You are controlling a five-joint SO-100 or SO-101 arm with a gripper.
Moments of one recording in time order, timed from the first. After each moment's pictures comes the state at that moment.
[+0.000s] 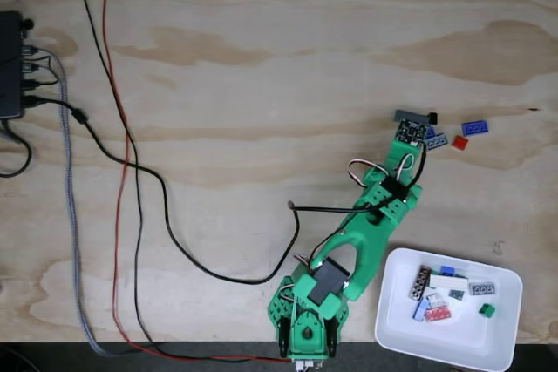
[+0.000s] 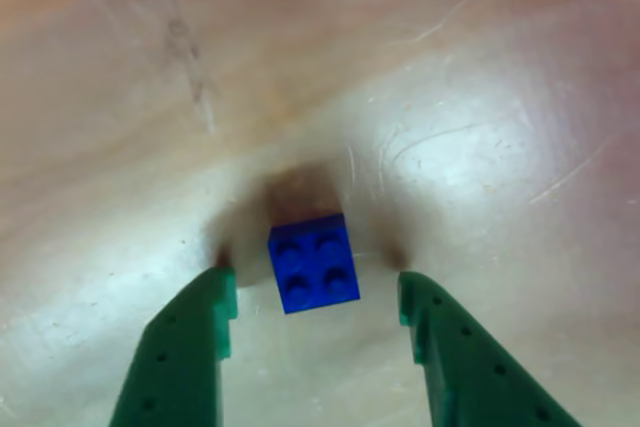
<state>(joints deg) 36.1 98.7 130.8 42.0 -105.0</state>
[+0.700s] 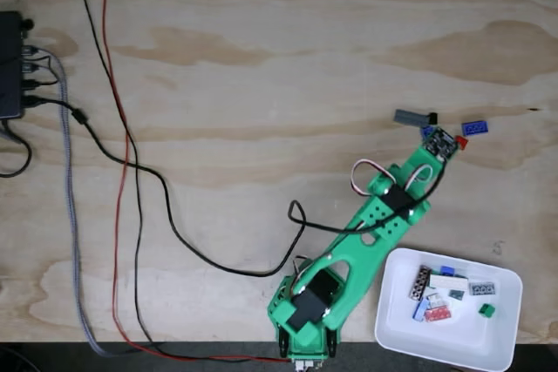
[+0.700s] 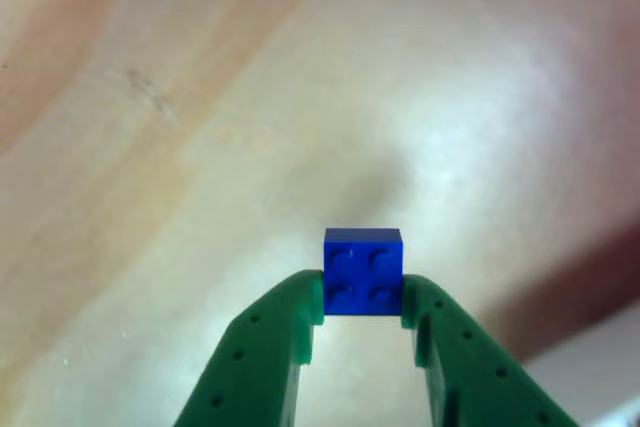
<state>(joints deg) 44.9 121.6 119.0 74.7 -87.6</state>
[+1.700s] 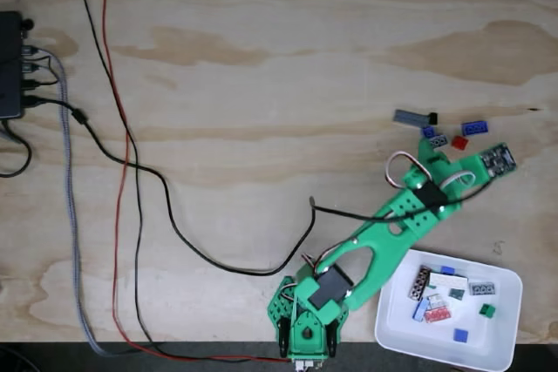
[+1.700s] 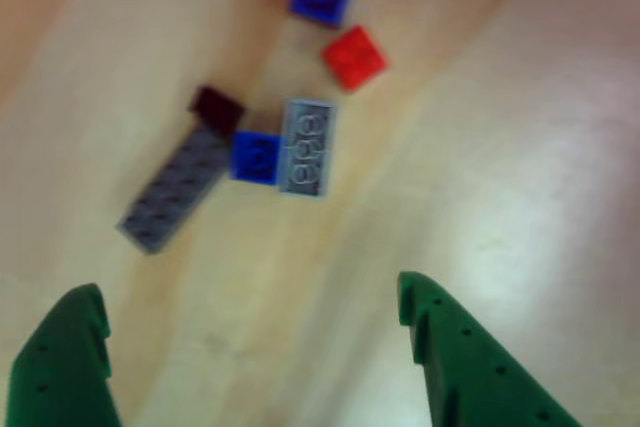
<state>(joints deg) 37.9 93.0 98.1 59.4 -62.4</state>
